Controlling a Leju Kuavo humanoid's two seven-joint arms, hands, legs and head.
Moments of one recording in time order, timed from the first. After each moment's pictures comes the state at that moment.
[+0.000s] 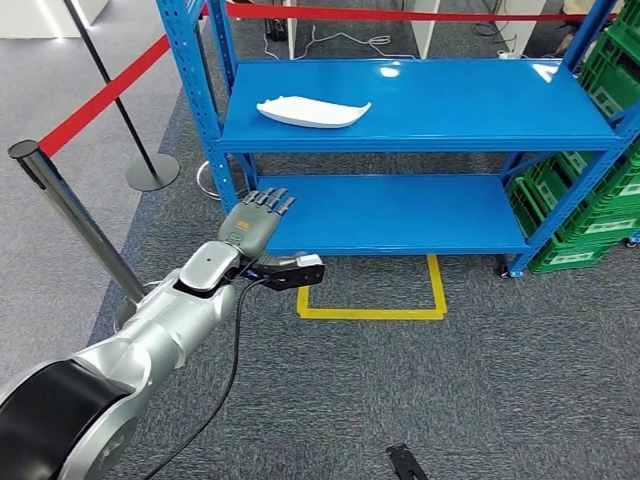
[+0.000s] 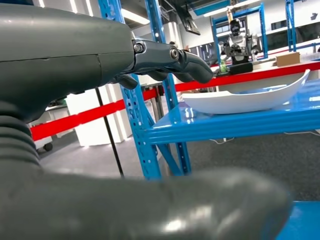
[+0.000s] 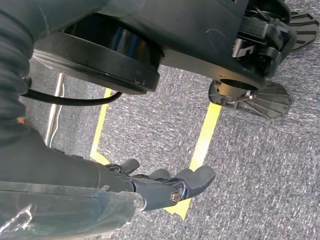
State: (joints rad) left arm -0.89 -0.23 -0.49 -0.31 -1.42 0.34 -0.11; right arm -0.16 0.20 -0.84 -0.19 1.14 -0.12 0.04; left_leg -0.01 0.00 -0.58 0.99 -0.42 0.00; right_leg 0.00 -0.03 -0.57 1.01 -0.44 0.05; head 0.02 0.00
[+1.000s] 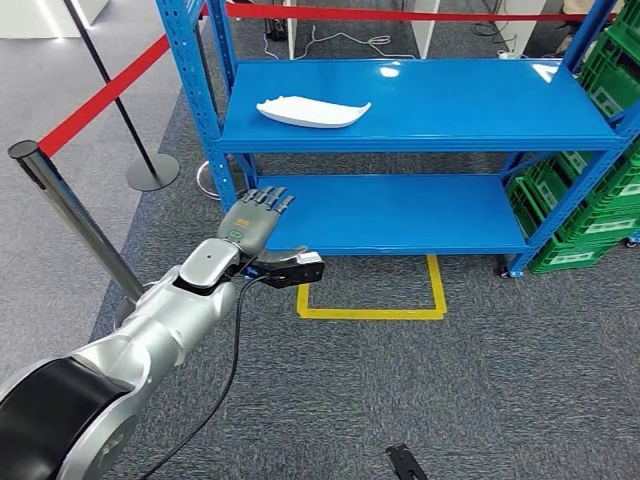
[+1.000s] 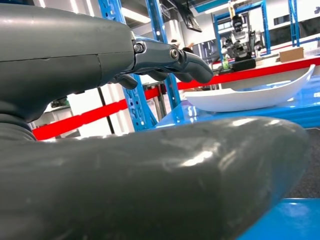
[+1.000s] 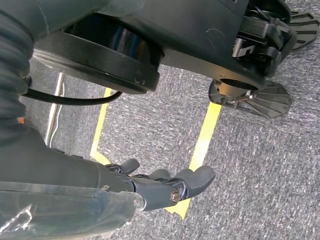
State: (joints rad) left arm -0.90 -0.23 -0.50 -0.31 -1.42 0.31 -0.10; right arm -0.16 0.20 -0.84 -0.19 1.14 -0.12 0.04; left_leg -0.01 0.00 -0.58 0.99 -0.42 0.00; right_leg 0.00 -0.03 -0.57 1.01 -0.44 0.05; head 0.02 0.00
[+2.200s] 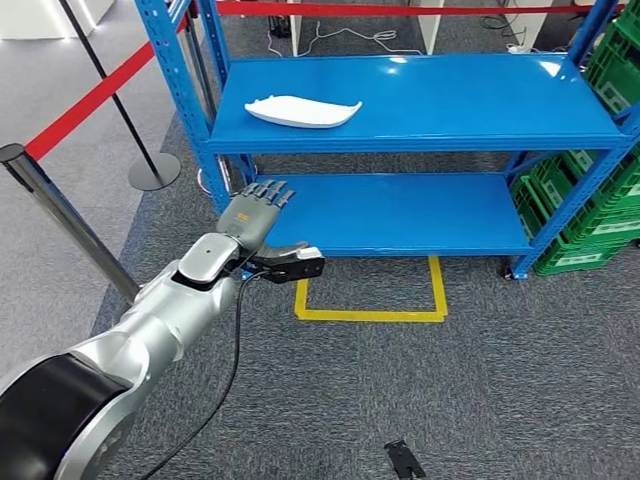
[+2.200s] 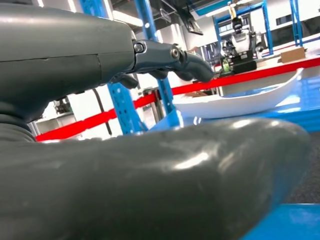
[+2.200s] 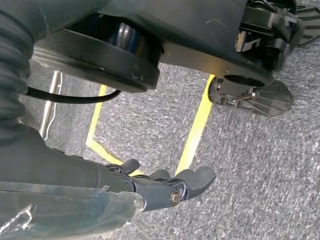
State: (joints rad) left arm -0.92 -0.22 -0.52 -0.31 -1.41 0.31 -0.09; right arm -0.16 0.21 -0.85 -0.19 1.15 -0.12 0.04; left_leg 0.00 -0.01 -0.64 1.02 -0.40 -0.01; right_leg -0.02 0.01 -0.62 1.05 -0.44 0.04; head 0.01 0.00
